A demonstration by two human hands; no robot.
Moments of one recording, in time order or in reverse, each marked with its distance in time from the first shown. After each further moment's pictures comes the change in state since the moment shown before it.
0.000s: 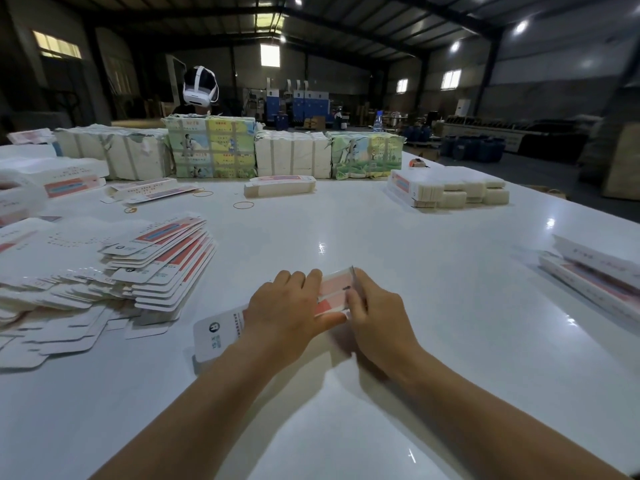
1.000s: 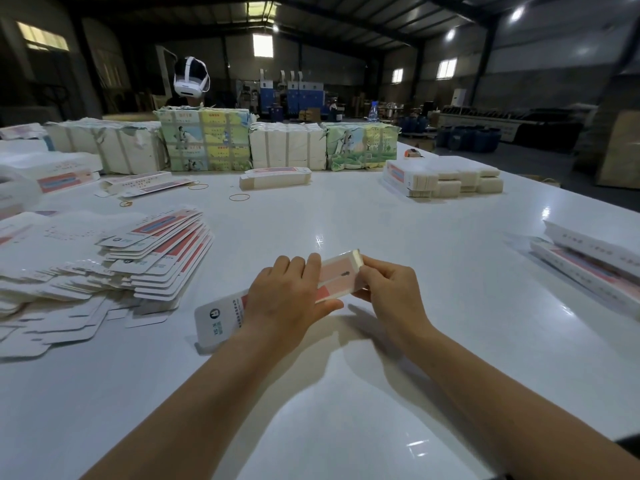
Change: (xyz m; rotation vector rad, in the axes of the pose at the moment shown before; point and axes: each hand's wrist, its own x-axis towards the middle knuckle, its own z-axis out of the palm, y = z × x) left_hand -0.011 0.012 -0.017 0.014 0.143 0.056; right_hand 0.002 -0.003 -0.014 0.588 0.052 0.318
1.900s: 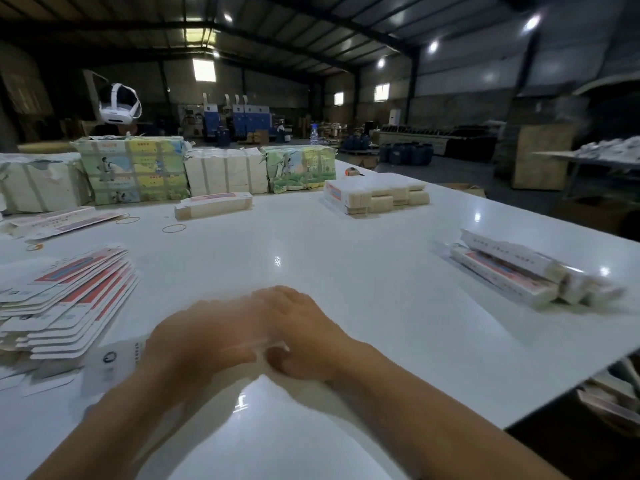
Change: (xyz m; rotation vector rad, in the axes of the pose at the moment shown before) left_hand -0.003 -0.029 0.012 -0.202 -0.049 0.146; right_hand 0.004 0.007 -0.010 -1.042 -0.476 -0.605
